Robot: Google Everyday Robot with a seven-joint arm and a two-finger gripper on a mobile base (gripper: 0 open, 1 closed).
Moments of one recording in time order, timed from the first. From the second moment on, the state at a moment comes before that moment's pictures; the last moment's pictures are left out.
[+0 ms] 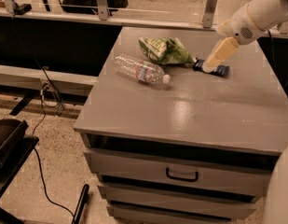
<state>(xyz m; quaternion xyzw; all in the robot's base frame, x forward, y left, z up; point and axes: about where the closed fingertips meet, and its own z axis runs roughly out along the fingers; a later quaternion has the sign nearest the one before) 0.687 -0.222 0.920 -0.53 0.78 0.09 0.32</state>
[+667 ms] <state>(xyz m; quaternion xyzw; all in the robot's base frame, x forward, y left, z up) 0.720 -0.233 0.874 -0.52 0.79 0.07 0.31</state>
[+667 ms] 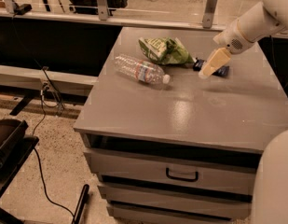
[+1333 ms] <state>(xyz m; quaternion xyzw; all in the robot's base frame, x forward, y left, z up) 0.733 -0.248 0.834 -0.50 0.82 0.08 0.28</state>
